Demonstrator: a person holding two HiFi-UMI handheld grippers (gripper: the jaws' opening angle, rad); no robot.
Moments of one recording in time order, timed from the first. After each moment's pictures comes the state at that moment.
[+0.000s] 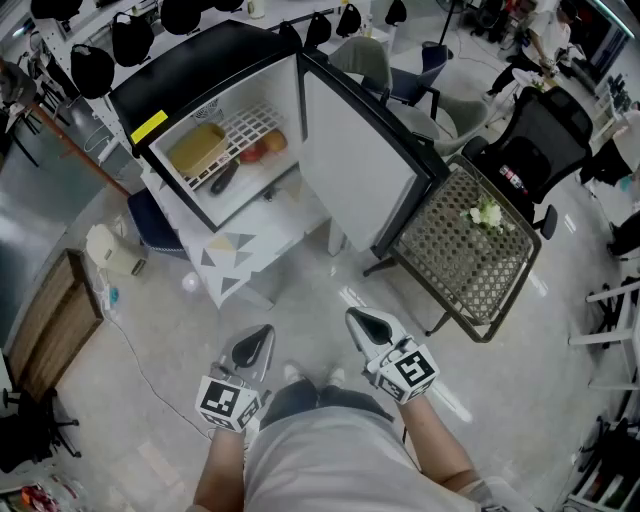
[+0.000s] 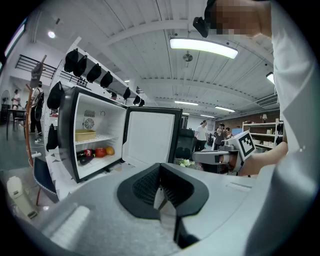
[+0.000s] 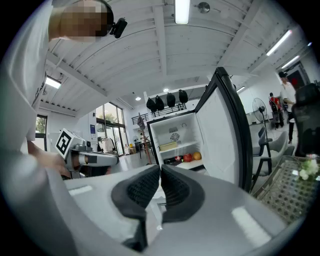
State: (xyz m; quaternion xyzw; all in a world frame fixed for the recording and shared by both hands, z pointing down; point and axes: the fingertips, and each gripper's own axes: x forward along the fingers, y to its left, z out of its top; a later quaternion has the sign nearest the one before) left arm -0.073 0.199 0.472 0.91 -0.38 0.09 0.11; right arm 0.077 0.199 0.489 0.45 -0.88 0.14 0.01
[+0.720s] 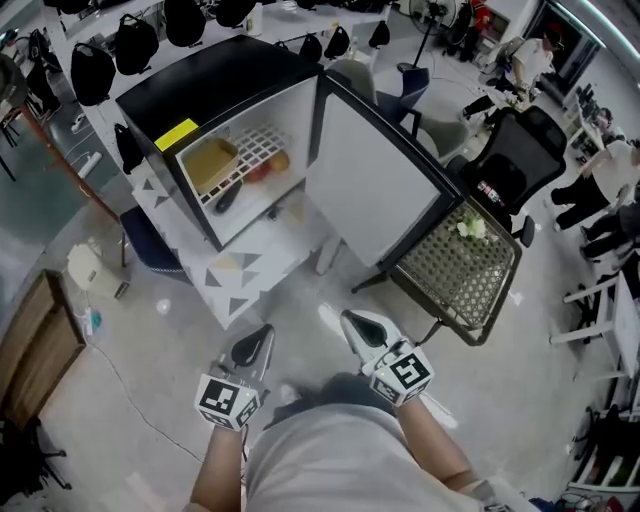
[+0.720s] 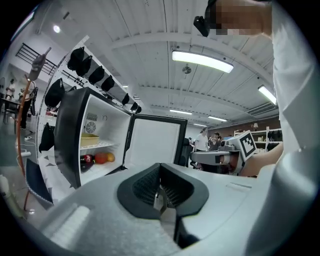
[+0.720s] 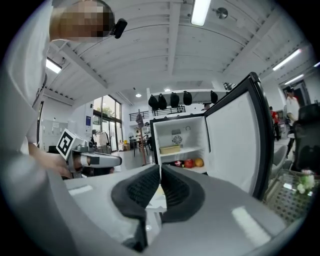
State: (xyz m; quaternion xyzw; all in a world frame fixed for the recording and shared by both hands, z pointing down) left arm -0.144 0.163 0.460 0.93 -0.34 0.04 0.10; right arm -0.005 0.174 0.462 0.48 -0.87 0.10 0.03
